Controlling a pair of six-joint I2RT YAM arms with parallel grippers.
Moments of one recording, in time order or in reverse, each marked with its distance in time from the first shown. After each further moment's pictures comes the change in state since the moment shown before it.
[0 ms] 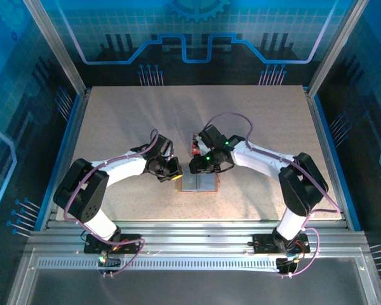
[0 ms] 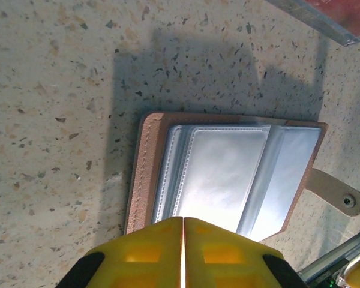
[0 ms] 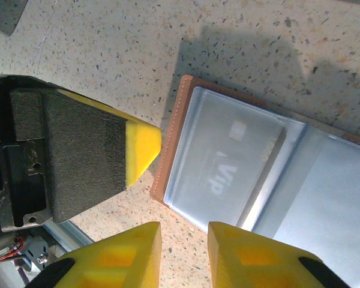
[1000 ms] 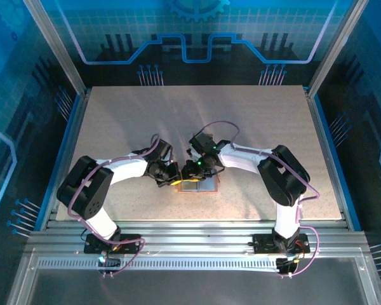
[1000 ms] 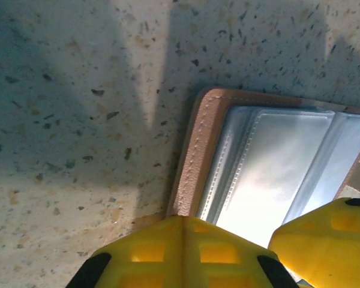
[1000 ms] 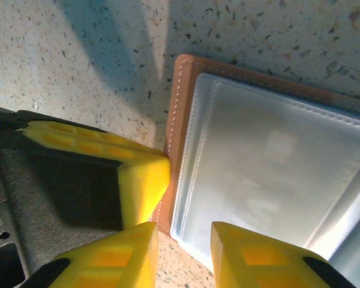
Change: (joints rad) left arm 0.003 0.042 -0.041 0.011 0.025 0.008; right arm 0.039 0.170 0.016 0.097 -0.076 0.116
